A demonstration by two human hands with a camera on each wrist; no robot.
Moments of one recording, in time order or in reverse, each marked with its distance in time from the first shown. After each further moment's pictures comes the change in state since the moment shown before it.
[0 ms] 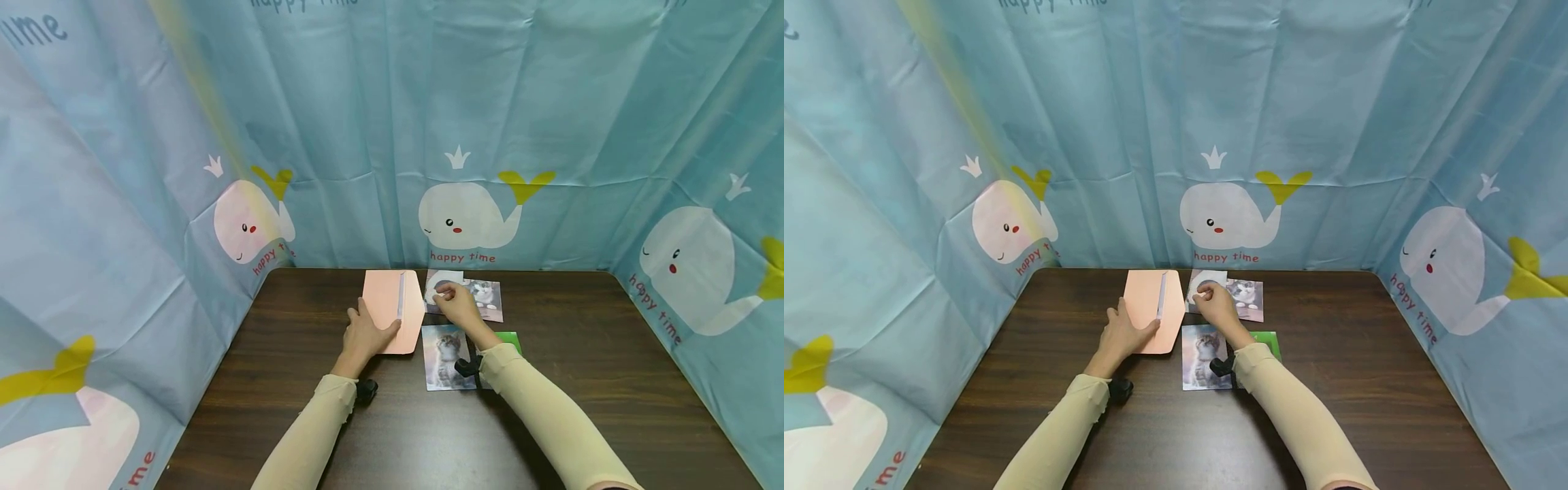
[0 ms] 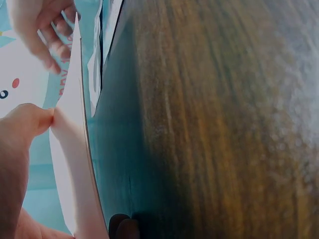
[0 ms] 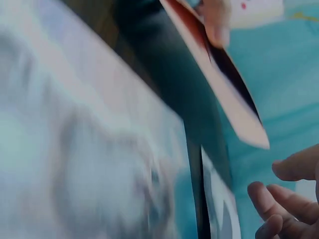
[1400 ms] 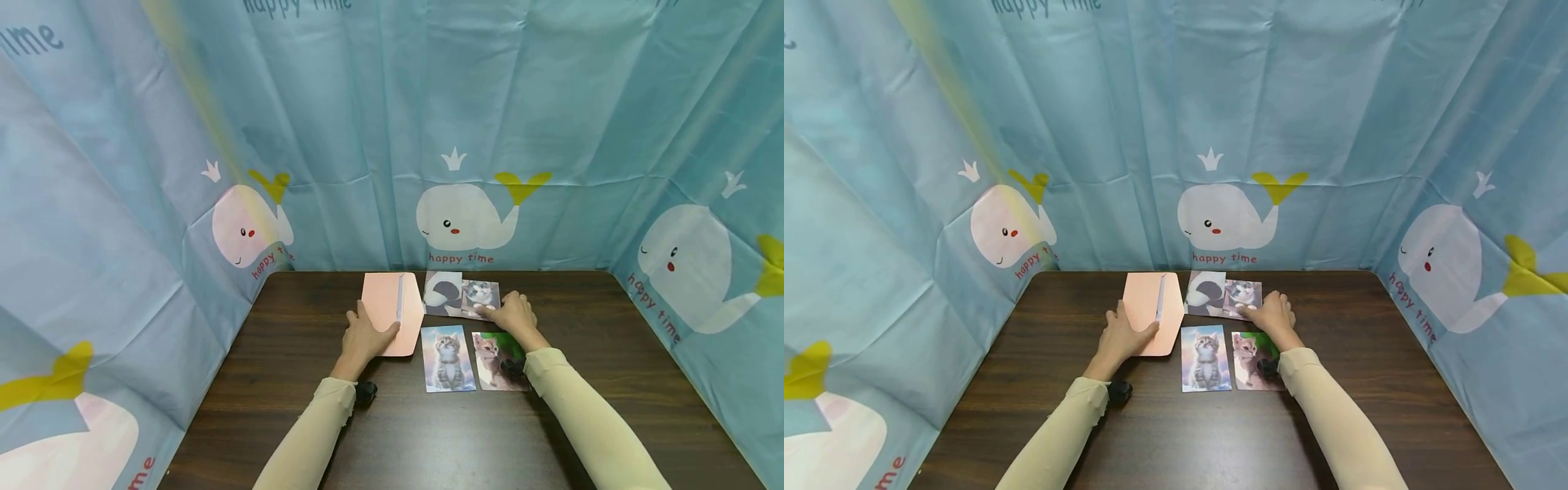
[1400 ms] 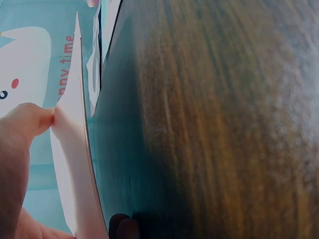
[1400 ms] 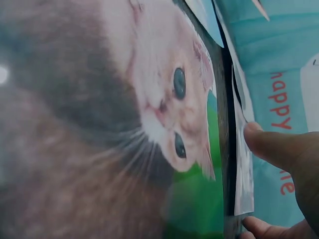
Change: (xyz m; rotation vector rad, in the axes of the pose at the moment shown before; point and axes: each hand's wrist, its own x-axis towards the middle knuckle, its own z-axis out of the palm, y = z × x) left_hand 0.002 -0.002 0.003 0.004 -0.024 -0.021; right_hand -0.011 0.080 -0.086 -0.368 0.051 0.305
